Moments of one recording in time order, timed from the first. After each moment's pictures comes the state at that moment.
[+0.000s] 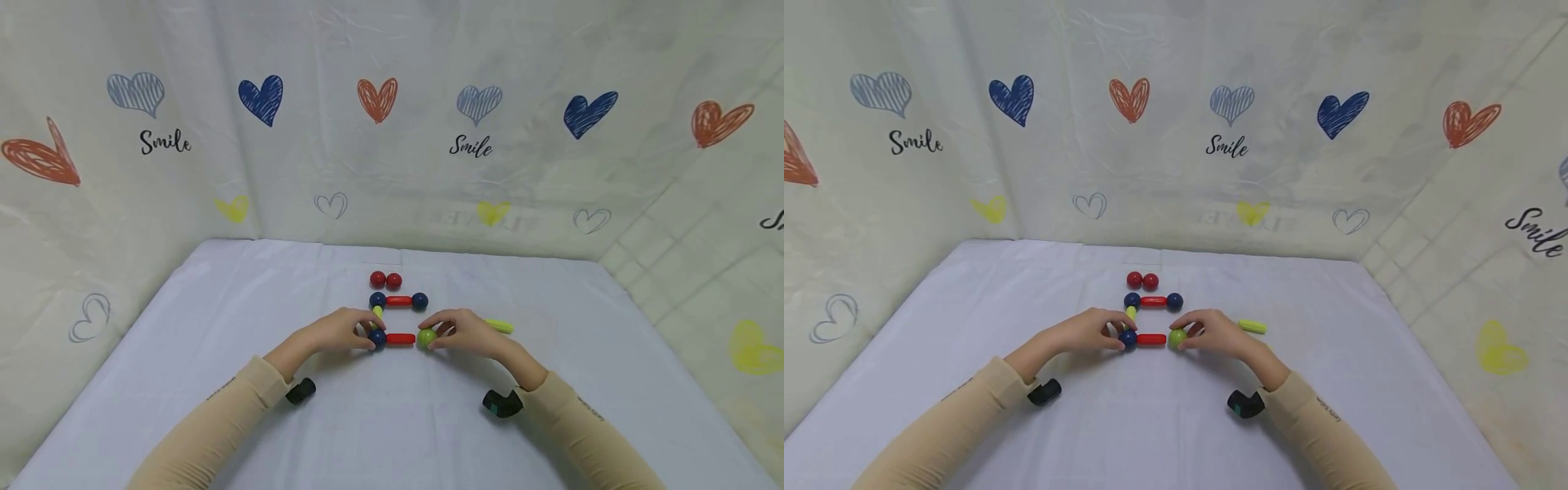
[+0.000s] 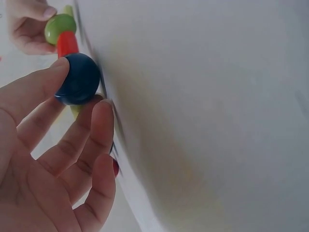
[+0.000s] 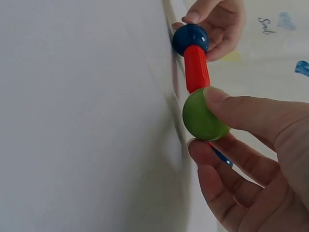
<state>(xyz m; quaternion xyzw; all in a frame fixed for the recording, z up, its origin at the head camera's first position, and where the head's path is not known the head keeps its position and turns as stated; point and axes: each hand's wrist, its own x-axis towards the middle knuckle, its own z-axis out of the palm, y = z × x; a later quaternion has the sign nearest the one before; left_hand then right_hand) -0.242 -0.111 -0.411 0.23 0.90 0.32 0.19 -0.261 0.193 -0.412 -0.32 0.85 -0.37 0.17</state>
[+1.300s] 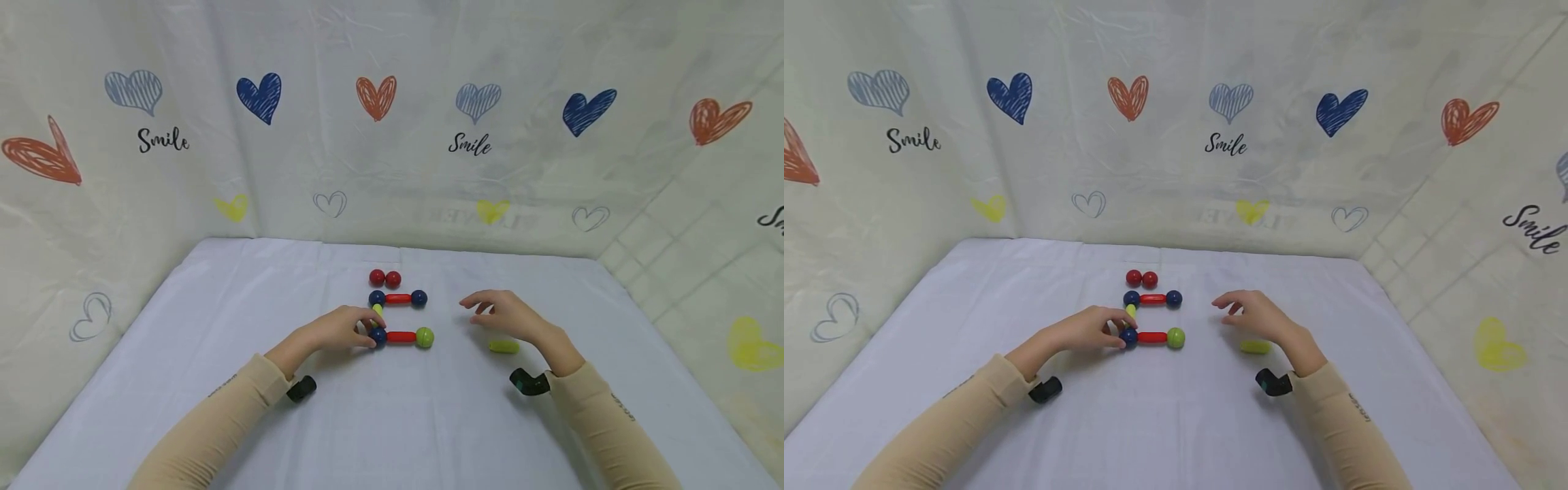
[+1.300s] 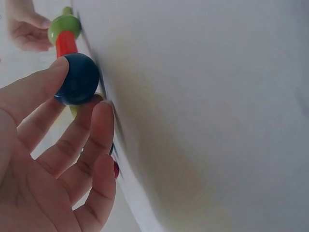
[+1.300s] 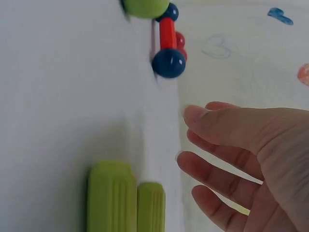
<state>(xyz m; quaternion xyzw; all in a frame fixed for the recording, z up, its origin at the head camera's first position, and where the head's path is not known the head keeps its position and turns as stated) -0.244 -0.110 -0.414 0.24 0.90 0.33 0.18 -0.276 0.253 -0.391 -0.30 0.91 -0.28 0.07</state>
